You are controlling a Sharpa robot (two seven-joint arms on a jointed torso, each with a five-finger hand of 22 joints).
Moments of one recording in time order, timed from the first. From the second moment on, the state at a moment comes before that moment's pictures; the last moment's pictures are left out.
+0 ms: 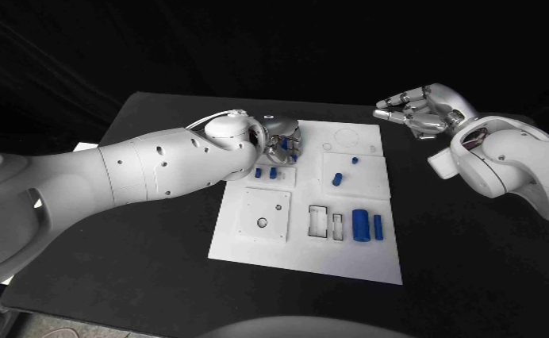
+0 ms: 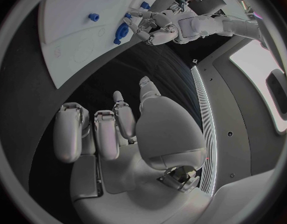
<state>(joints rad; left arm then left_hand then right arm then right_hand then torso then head) 1.24 -0.60 -0.05 1.32 -1.52 -0.11 -0.16 1.42 -0.19 0.46 0.10 0.05 1.05 0.09 0.24 0.07 1.09 0.04 0.33 0.10 1.47 -0.06 1.41 1.29 0.12 1.46 0.04 1.07 1.01 1.23 -0.88 0.02 1.42 -0.80 -0.35 0.13 1.27 -0.01 -0.08 0.19 0.24 0.97 0.15 0.08 0.08 1.40 0.06 1.29 1.31 1.46 -0.01 1.49 1.31 0.05 1.44 0.09 1.37 1.19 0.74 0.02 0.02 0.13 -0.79</state>
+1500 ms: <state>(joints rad) 1.24 -0.75 -0.01 1.46 -1.46 -0.17 -0.16 1.39 -0.18 0.61 0.00 0.05 1.13 0.12 0.18 0.08 1.22 0.05 0.19 0.09 1.47 -0.04 1.43 1.30 0.12 1.46 0.05 1.09 1.04 1.23 -0.89 0.02 1.42 -0.80 -0.35 0.14 1.27 -0.01 -0.08 0.19 0.24 0.97 0.15 0.08 0.08 1.40 0.06 1.29 1.31 1.46 -0.01 1.49 1.31 0.05 1.44 0.09 1.37 1.19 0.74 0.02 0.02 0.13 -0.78</state>
